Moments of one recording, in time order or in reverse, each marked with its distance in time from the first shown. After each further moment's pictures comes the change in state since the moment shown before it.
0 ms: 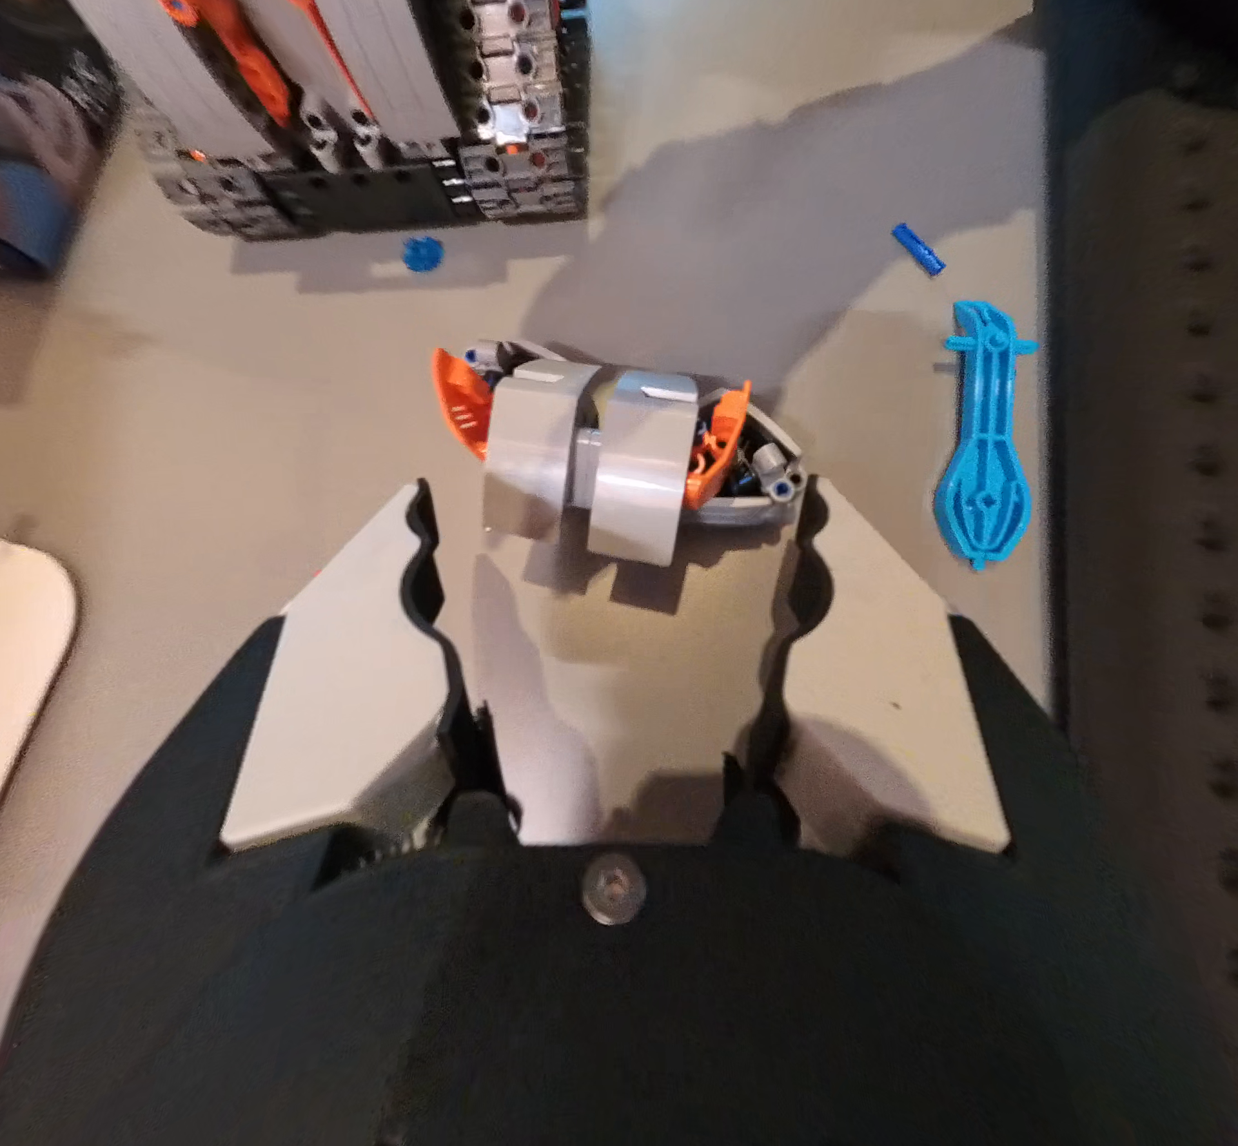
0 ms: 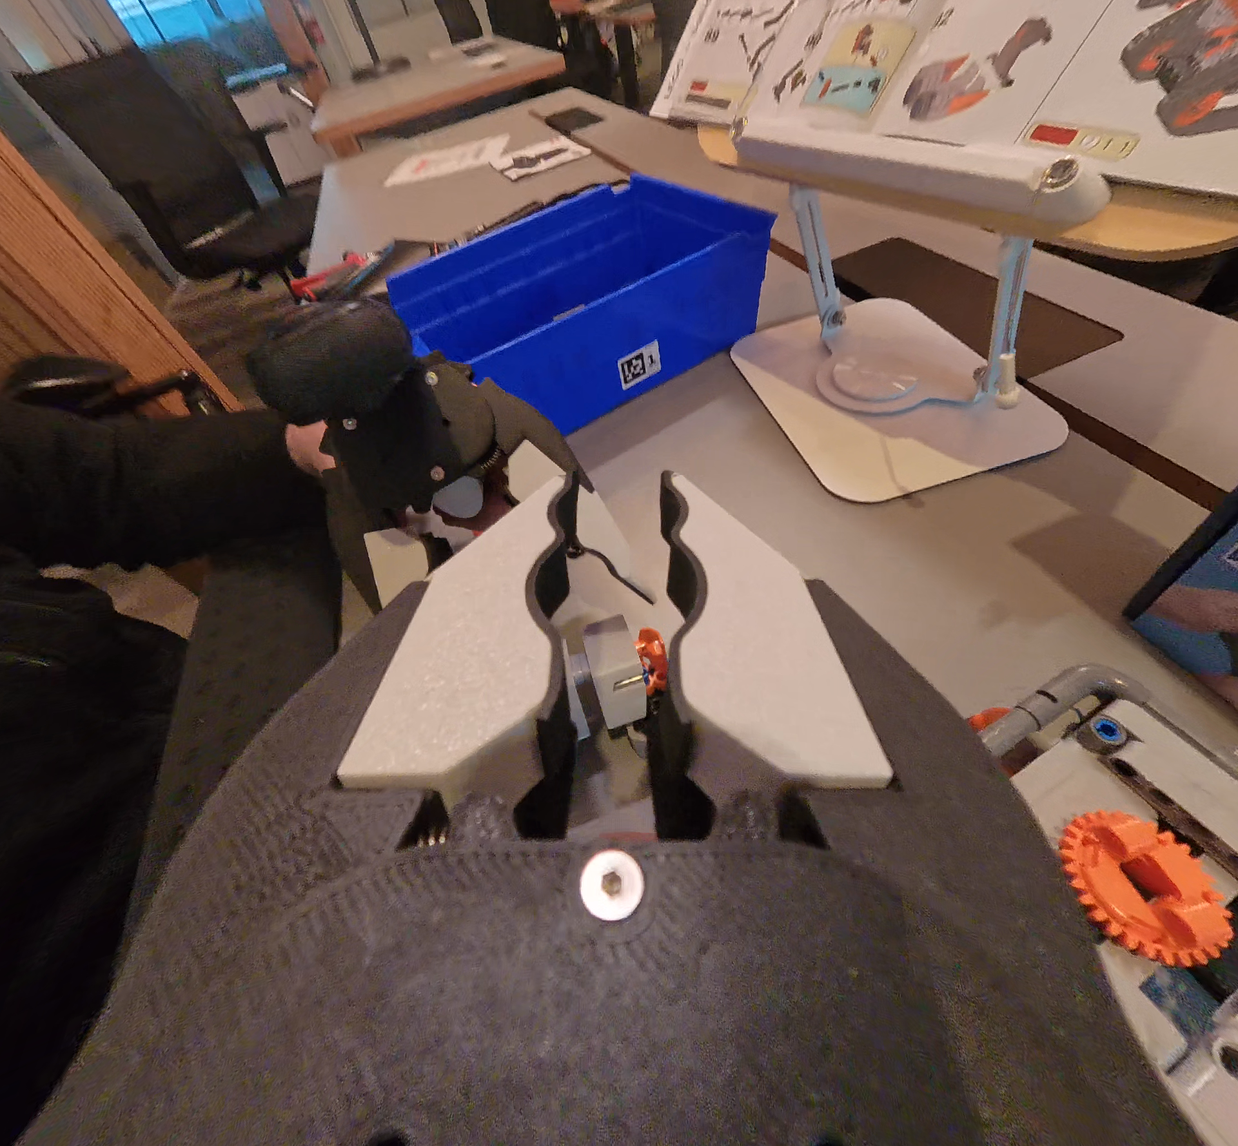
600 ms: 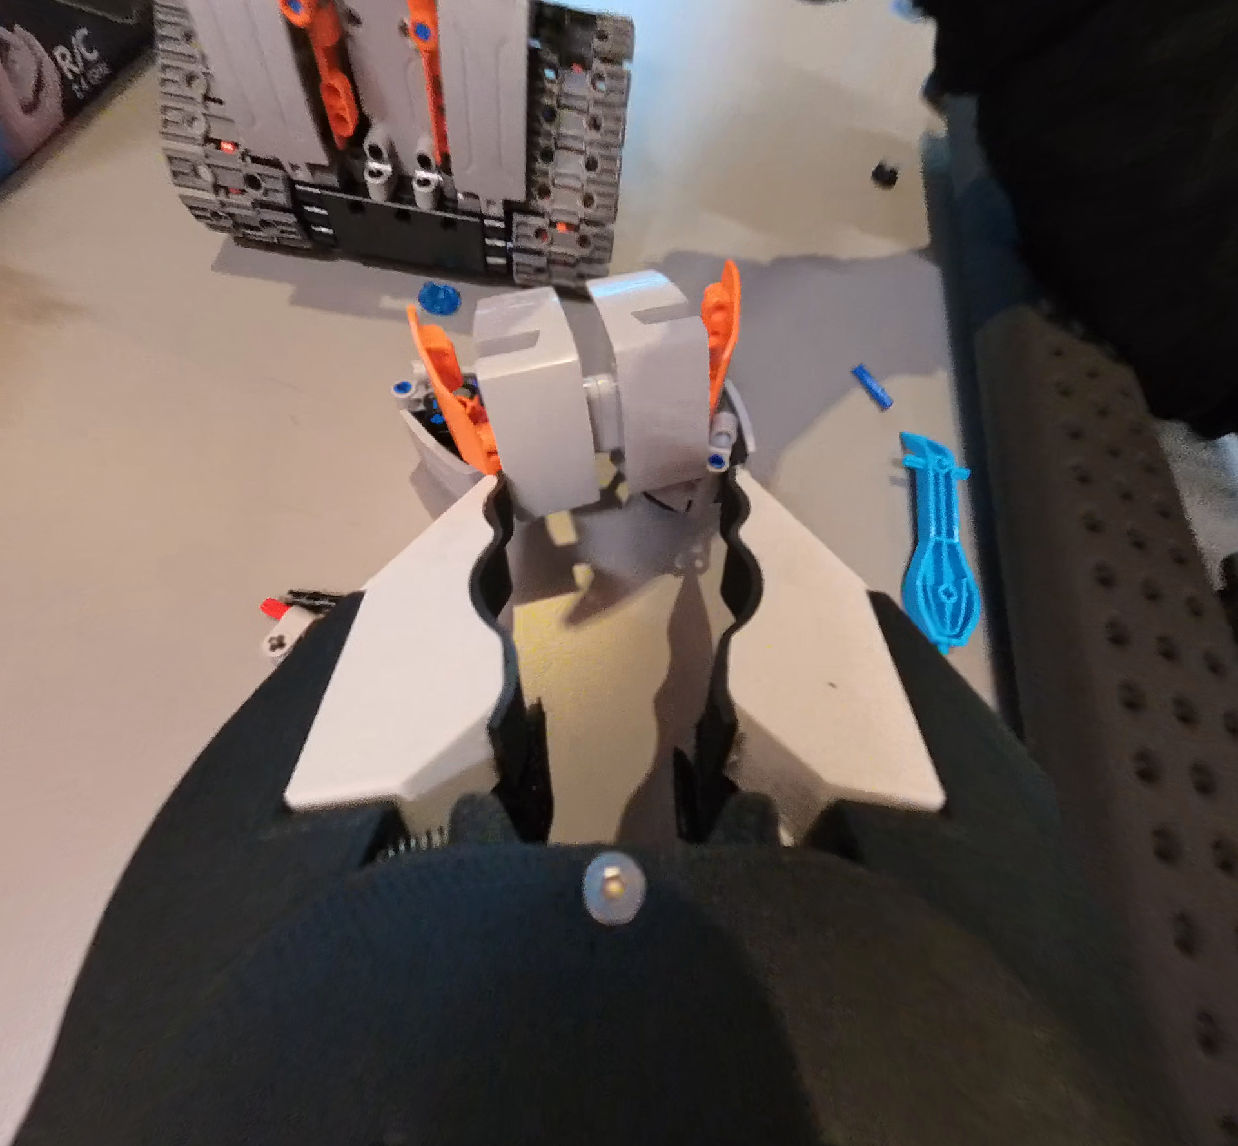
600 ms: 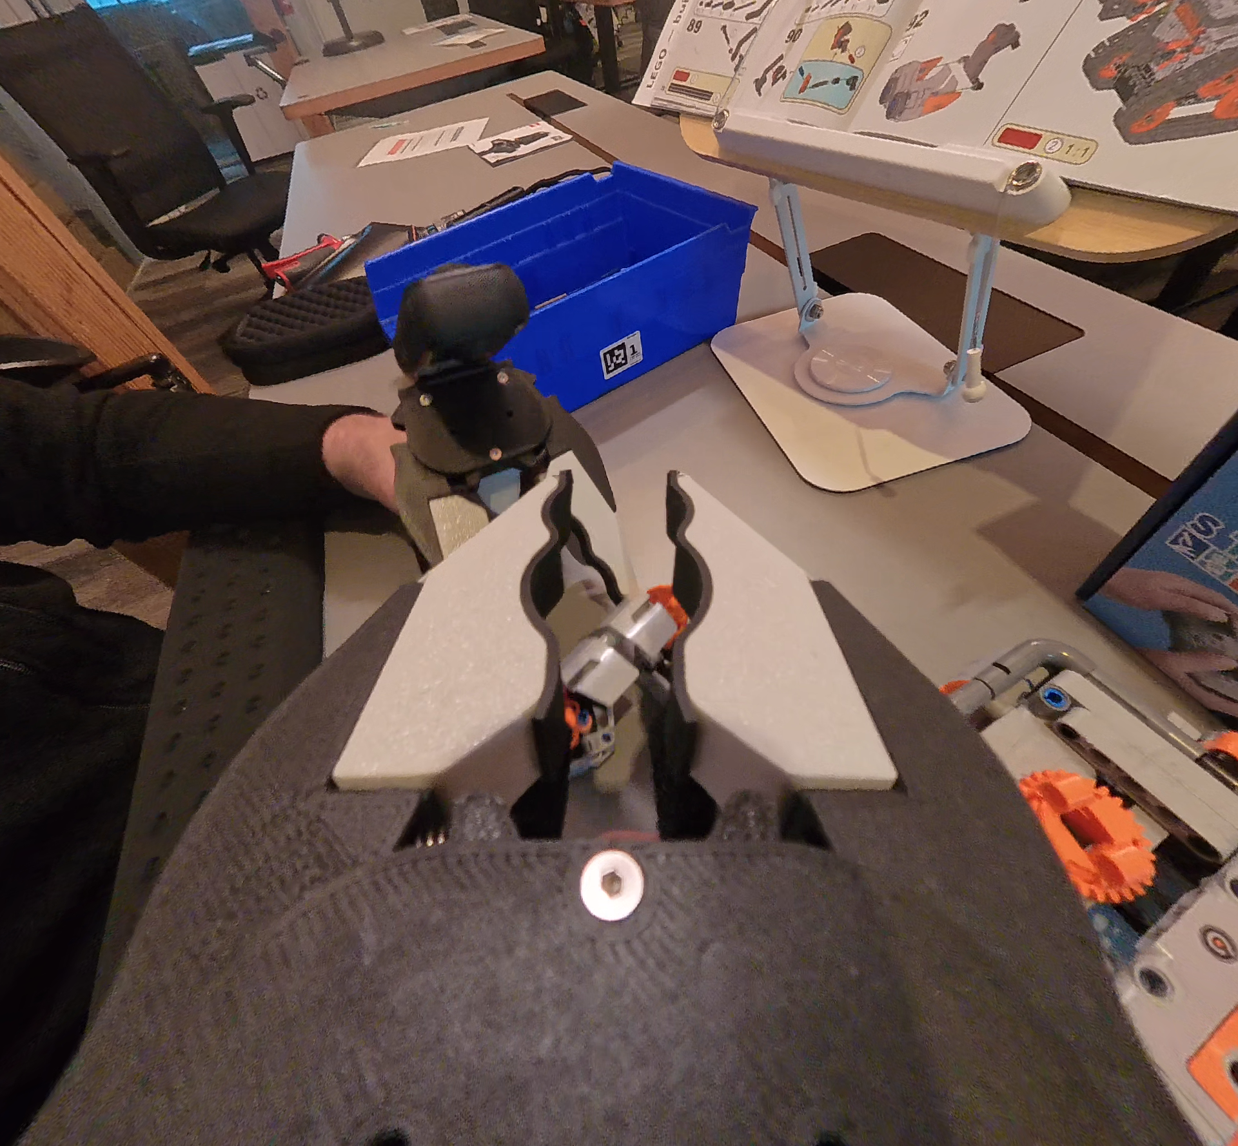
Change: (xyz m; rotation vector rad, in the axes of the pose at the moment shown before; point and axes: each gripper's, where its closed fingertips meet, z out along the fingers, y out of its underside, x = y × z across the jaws) left arm -0.013 -0.012 0.005 0.223 0.145 -0.226; right arm 0.004 0.000 -0.009 -0.016 0.032 -0.021
